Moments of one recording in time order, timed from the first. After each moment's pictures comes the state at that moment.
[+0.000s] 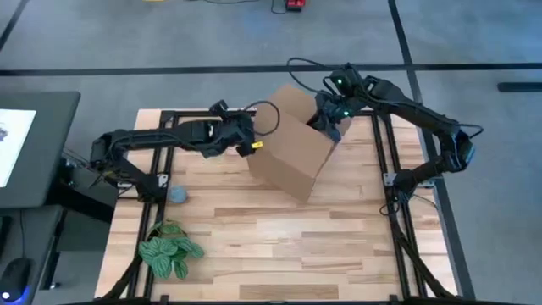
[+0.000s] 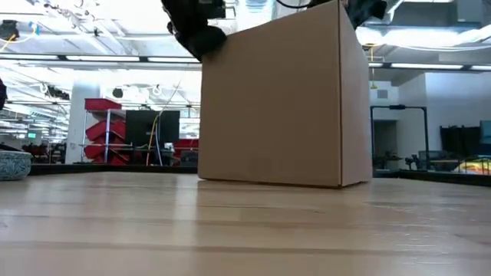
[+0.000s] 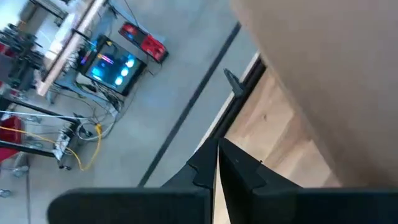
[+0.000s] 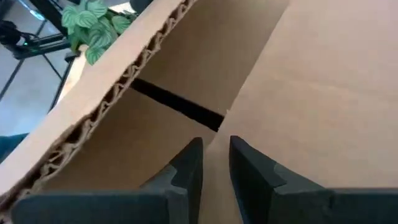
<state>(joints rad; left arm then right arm) 0.22 1.50 1.40 -0.80 -0.79 0.01 -0.62 1.44 1.43 -0.81 -0.60 -0.27</state>
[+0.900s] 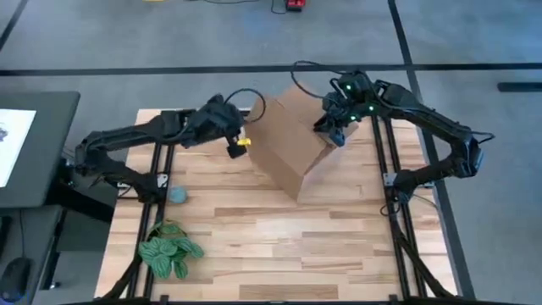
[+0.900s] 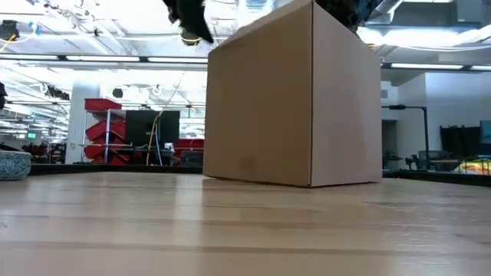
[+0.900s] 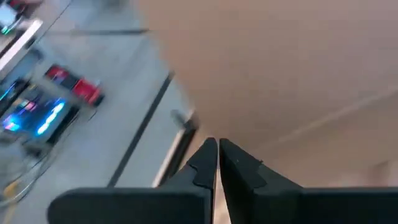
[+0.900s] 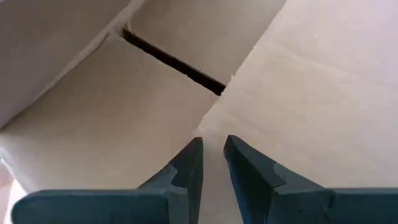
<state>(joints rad) 0.19 1.33 1.40 -0.67 -0.47 0.12 -0.59 1.35 1.43 -0.90 -0.38 -0.22</state>
